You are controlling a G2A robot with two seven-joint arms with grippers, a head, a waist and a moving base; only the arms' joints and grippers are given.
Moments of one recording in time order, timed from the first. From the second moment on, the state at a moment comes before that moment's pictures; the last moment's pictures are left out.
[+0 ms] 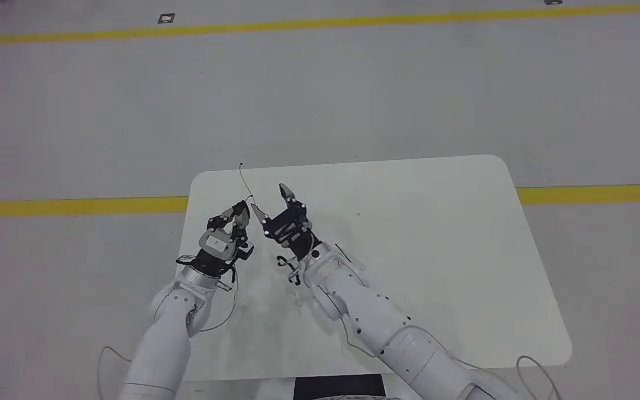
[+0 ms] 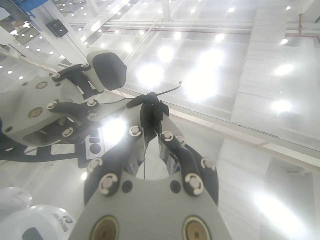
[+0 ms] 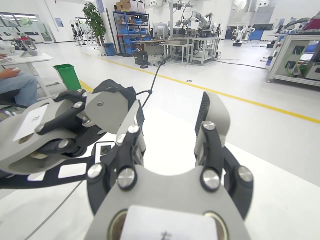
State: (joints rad) left arm 1.64 -1.24 -1.49 -1.53 -1.57 0.34 -0.71; right arm -1.22 -1.61 0.74 -1.23 -1.45 0.11 -0.34
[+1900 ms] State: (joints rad) left arm 1.64 -1.24 -1.49 -1.53 -1.57 0.34 -0.71; right arm -1.21 -1.64 0.75 -1.20 -1.51 0.06 -0.32
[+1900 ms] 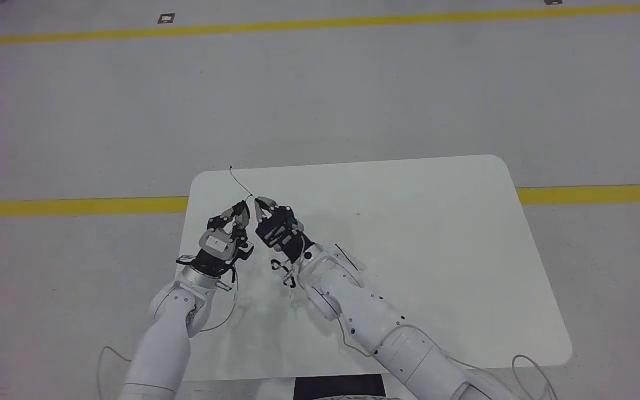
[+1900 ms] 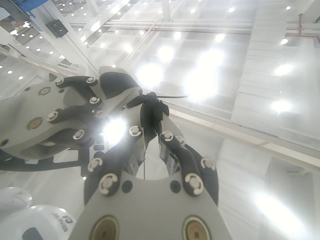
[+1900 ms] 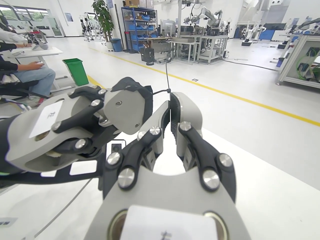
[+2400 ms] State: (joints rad) left arm 1.64 -1.24 -1.49 -1.53 -1.57 0.34 -0.71; right arm -1.24 -1.62 0.78 -1.20 -1.57 0.07 -0.28
